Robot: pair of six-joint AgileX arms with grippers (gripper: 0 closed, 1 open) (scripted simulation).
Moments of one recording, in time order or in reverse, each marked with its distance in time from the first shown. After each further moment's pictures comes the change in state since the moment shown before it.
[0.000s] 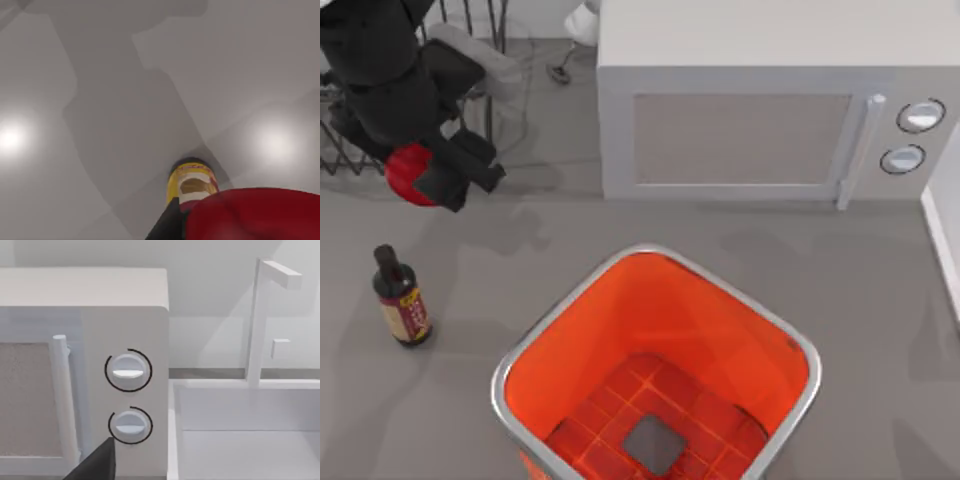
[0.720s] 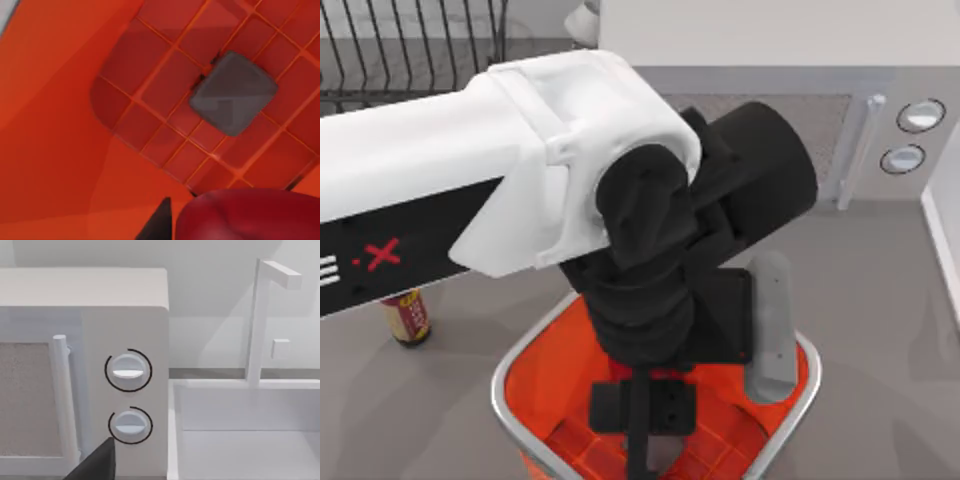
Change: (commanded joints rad) left arm -0.733 -0.174 -0.205 0.058 -0.039 0.230; right arm 0.000 0.000 0.000 0.000 0.000 0.000
